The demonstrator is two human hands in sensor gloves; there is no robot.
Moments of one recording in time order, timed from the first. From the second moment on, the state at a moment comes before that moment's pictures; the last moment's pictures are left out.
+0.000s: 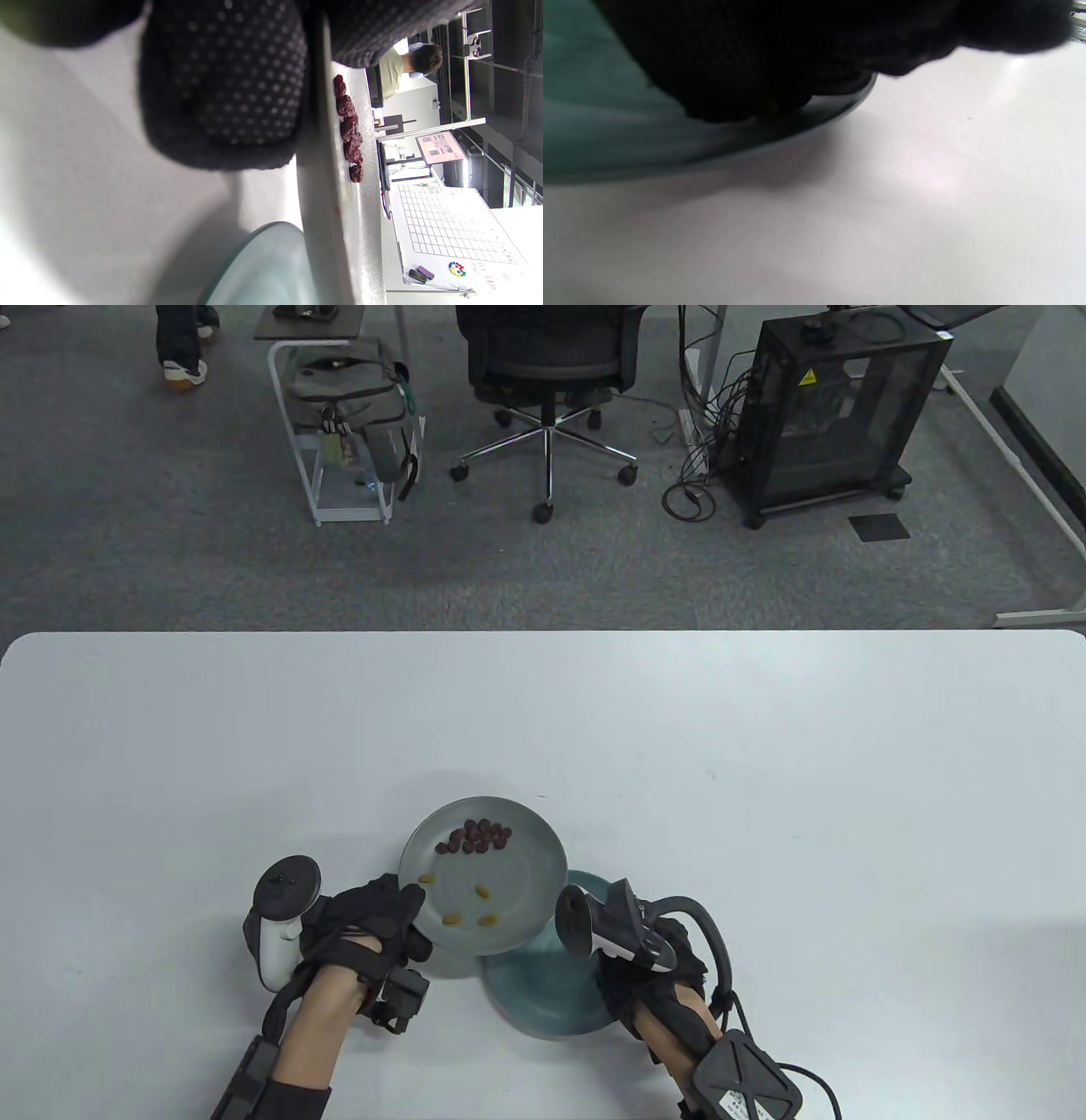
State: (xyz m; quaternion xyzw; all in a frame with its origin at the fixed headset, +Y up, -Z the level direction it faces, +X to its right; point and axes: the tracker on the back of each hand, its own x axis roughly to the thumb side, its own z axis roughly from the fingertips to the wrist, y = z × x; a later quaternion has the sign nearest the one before) left_hand -0.250 -0.755 -0.338 -0.11 0.04 0.61 0.78; right_hand 0.054 -0.724 -0.315 -0.09 -0.15 -0.98 0.07
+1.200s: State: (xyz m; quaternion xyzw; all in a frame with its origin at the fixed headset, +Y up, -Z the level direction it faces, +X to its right) left_hand -0.217 -0.762 -0.332 -0.15 0.01 0.60 0.79; right_hand 0.065 -0.669 -0.300 -0.13 -0.04 -0.98 -0.12
